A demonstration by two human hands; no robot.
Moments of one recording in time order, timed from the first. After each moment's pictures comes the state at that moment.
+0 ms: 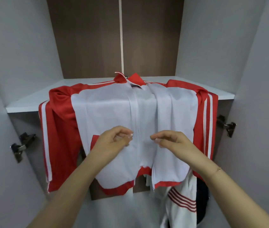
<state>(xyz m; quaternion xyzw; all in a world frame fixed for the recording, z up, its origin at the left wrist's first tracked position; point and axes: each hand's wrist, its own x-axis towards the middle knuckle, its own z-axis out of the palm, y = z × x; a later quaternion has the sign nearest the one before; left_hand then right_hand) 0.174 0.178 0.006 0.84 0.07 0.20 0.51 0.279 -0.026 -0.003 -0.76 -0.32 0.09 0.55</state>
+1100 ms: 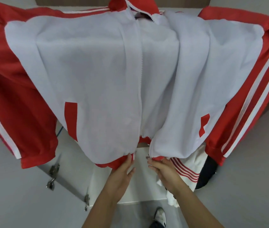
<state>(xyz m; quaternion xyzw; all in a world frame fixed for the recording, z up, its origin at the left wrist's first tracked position) 0.225 0.150 -0.248 0.39 0.27 0.07 0.88 0.336 0.005 -0.279 -0.56 -0.01 0.36 0.74</state>
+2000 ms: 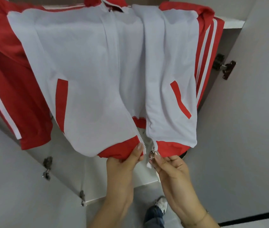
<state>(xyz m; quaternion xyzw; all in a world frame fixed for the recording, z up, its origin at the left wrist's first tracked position) 0.119 0.054 -0.139 0.50 0.18 0.23 0.82 0.154 -0.060 -0.159 -0.46 -0.02 0.15 0.88</state>
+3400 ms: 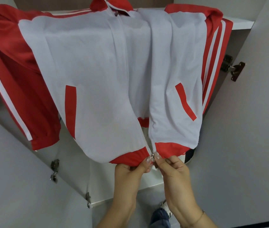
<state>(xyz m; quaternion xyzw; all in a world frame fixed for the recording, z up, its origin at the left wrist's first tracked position) 0.117 0.067 -0.158 0.57 0.21 0.17 0.77 0.156 -0.035 -0.165 -0.53 0.04 0.11 0.84</state>
